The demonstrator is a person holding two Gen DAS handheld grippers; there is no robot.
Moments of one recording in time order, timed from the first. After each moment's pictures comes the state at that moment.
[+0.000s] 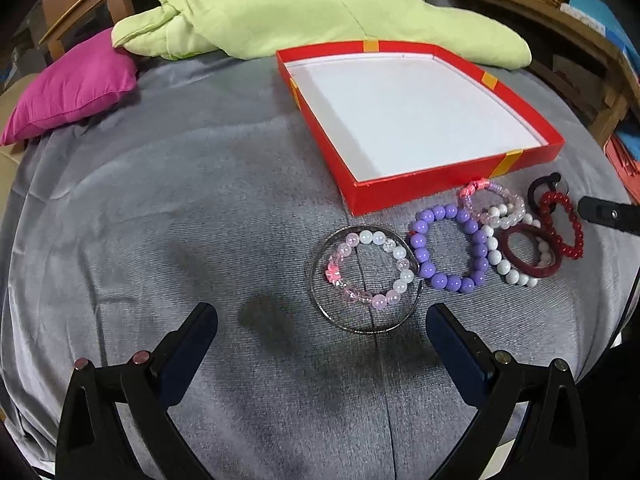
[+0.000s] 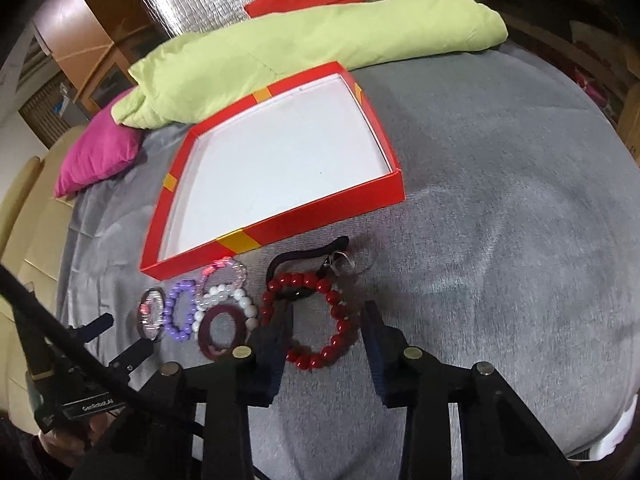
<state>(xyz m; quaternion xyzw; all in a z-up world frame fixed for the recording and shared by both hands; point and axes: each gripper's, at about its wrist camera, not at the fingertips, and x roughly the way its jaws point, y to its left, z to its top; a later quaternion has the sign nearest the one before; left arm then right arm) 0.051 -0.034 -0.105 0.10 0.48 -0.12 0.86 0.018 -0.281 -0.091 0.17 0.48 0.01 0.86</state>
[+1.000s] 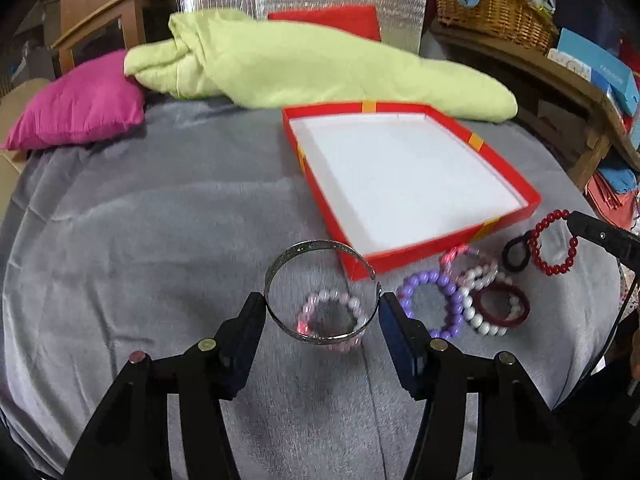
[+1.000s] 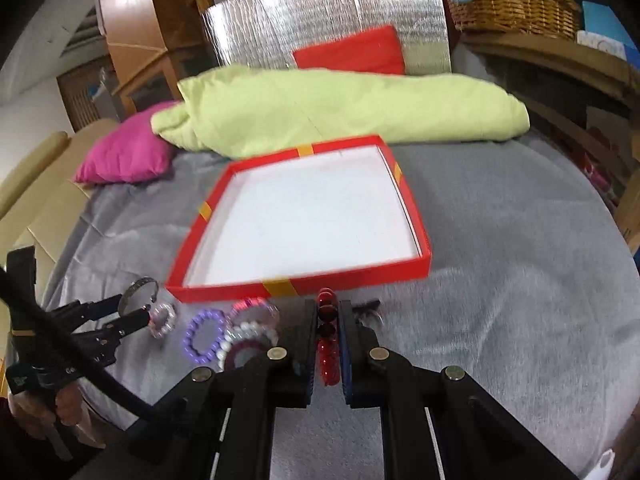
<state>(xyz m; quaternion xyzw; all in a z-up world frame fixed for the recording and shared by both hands) 0.056 -0.018 -0.066 0.05 0.40 -0.15 0.90 -0.002 -0.255 -0.045 0.09 0.37 0.03 0.93</state>
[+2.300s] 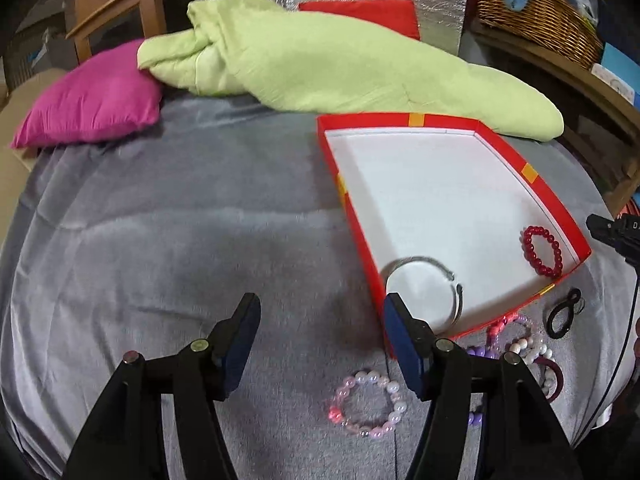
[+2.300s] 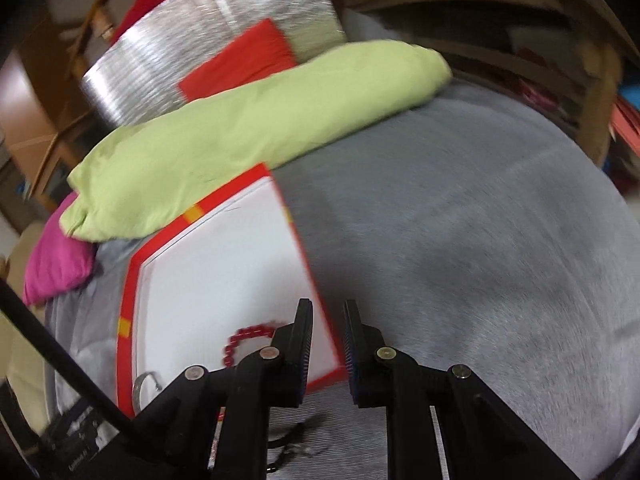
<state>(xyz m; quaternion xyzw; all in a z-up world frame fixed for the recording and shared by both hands) 0.121 -0.015 -0.069 0.04 0.44 -0.09 0.89 0.088 -0.342 -0.068 0.24 0.39 -0.11 0.88</state>
